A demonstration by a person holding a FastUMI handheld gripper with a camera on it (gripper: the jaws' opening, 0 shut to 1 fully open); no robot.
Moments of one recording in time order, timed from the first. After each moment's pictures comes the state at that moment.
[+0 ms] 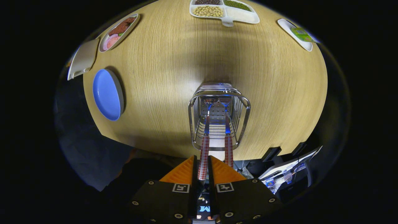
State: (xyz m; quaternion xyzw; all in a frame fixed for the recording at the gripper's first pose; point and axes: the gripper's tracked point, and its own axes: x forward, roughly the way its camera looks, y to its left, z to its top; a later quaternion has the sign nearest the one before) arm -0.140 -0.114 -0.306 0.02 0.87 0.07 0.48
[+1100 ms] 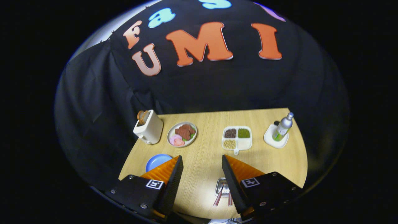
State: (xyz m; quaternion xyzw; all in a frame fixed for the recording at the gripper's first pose) arm 0.012 -0.102 -0.102 0.08 0.34 0.14 0.93
